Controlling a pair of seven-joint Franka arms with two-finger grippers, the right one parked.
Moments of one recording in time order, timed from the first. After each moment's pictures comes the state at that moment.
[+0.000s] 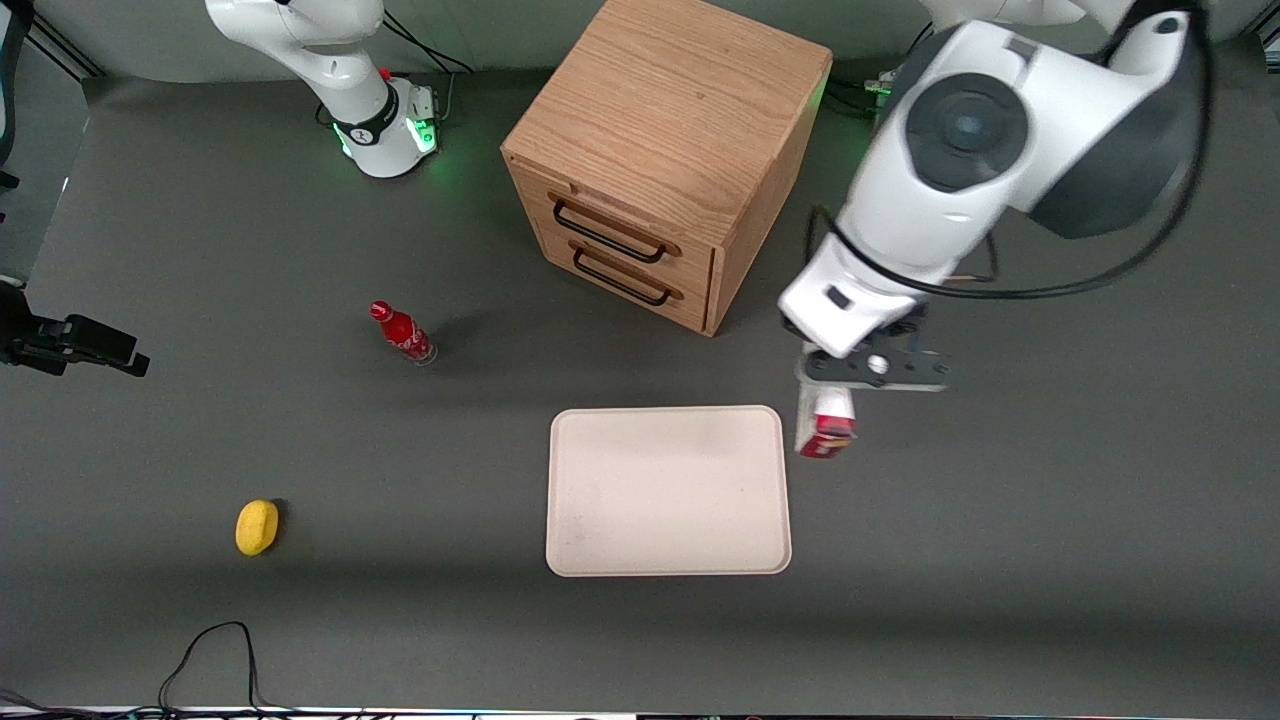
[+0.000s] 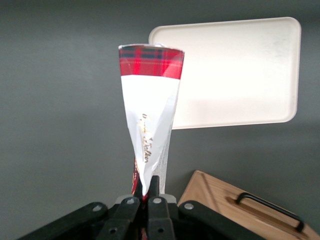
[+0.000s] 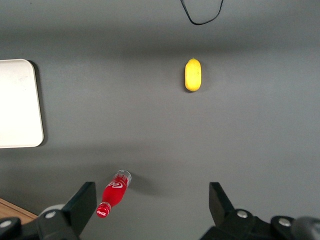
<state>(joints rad) -0.29 0.43 -0.36 -1.17 0.14 1.56 -0.58</state>
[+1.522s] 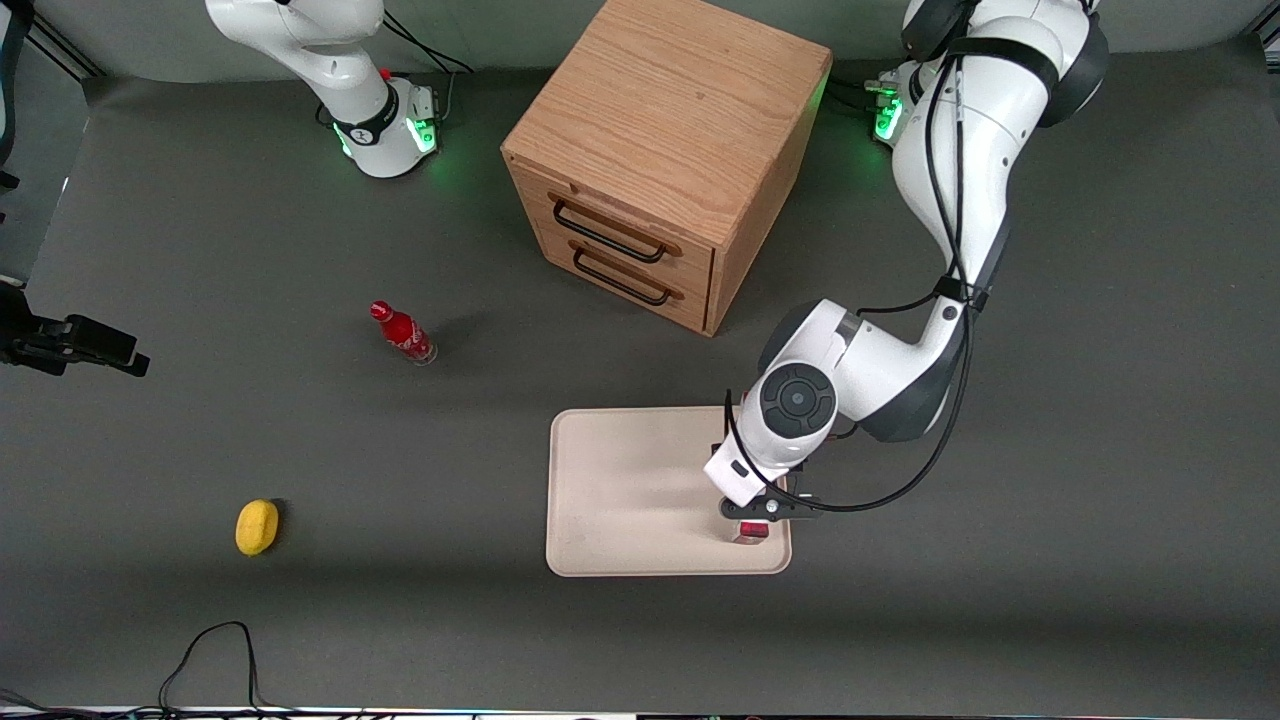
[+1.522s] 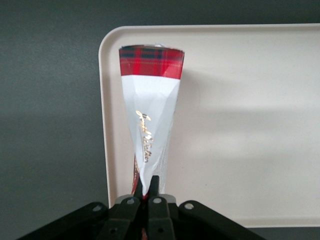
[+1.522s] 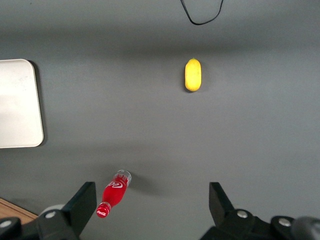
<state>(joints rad) -0.35 0.88 -0.26 -1.14 0.19 1.99 -0.61</state>
